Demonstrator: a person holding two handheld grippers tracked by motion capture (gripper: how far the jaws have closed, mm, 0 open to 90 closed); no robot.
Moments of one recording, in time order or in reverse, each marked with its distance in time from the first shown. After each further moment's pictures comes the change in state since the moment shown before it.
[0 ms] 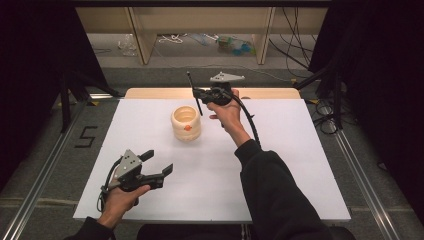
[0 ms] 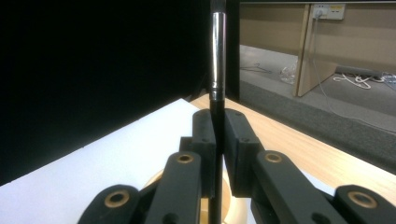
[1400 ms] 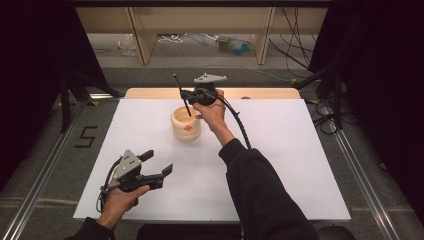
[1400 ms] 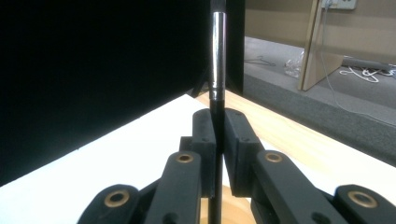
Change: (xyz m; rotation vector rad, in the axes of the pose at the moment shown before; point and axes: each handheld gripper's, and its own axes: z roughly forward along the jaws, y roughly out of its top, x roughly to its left) left arm -0.001 0.000 -0.002 -0.006 -0.003 -0.008; right arm 0.015 -0.002 0.044 0.034 0.003 -0.010
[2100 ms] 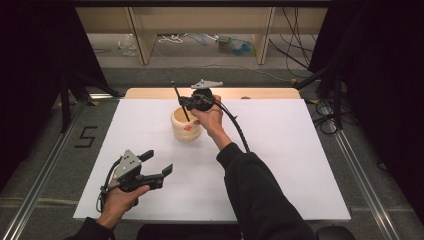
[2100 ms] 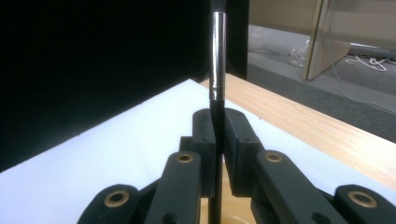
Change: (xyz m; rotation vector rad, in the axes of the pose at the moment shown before) left arm 0.000 0.000 0.000 -0.001 -0.001 0.000; right arm 0.005 -0.017 0.009 0.049 0.003 0.016
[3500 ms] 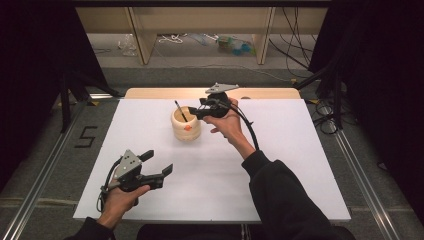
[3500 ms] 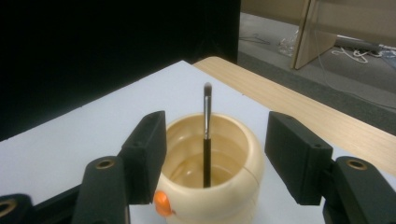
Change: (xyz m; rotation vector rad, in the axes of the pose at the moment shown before) left arm 0.000 -0.001 0.002 0.010 -0.003 -0.023; right arm 0.001 -0.004 -0.062 0.046 -0.030 -0.043
